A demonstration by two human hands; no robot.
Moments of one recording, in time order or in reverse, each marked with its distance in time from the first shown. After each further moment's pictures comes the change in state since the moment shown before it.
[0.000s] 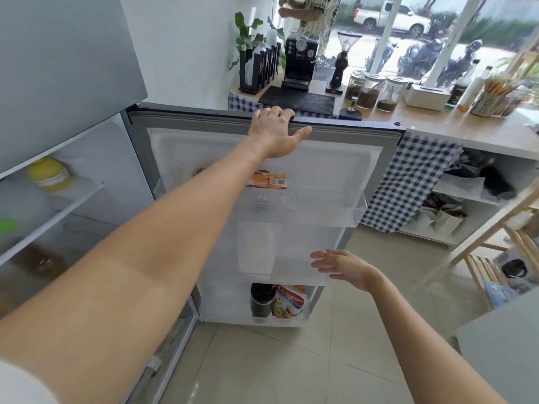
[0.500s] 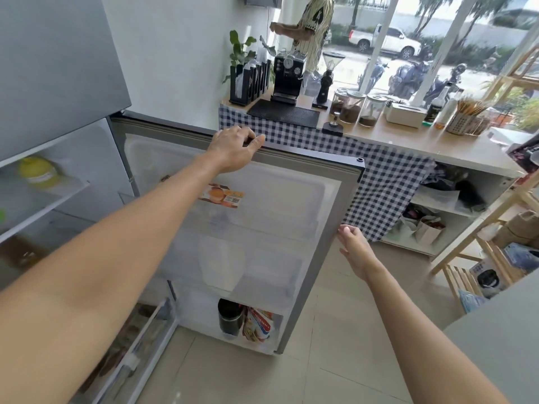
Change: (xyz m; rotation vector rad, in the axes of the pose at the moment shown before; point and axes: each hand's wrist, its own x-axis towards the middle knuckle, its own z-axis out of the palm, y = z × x) left_hand -0.049 0.014 -0.021 -0.196 0.034 -0.115; right_hand -0.042 0.008 -0.075 0.344 0.453 -0.152
